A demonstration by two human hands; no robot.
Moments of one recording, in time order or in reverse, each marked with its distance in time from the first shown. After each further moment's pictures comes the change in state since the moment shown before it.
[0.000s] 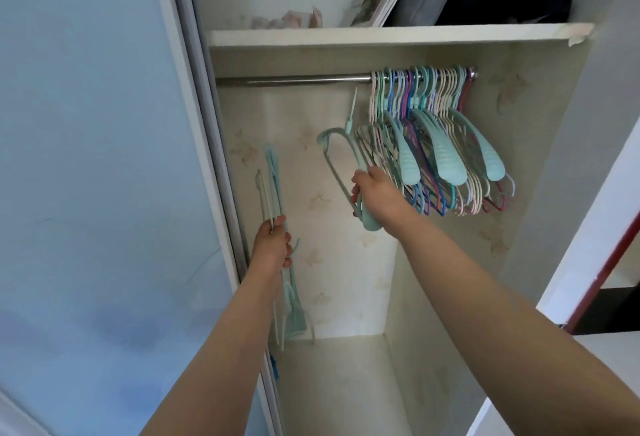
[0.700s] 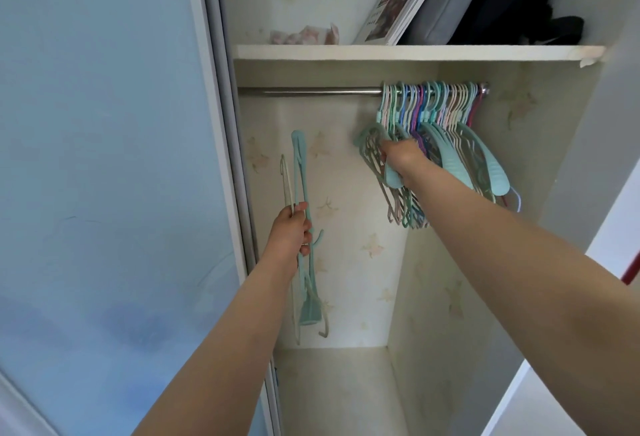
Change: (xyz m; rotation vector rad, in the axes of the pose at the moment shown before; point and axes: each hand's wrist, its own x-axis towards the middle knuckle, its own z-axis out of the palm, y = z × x) left_hand -0.011 0.037 0.012 -0.071 -0.114 0.000; right_hand 0.083 -0.046 -0.030 -0.165 0.172 0.093
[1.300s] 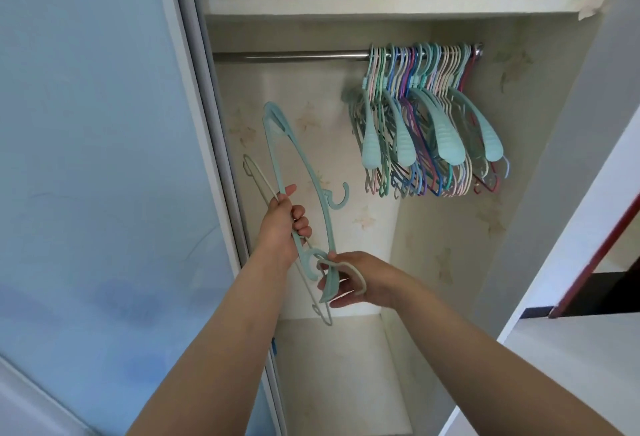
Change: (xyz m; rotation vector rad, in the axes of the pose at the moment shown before) left_hand -0.003 -0.031 0.001 -0.408 -0.013 -0.132; right_hand -0.157 0.148 0.045 0.280 -0.790 0.406
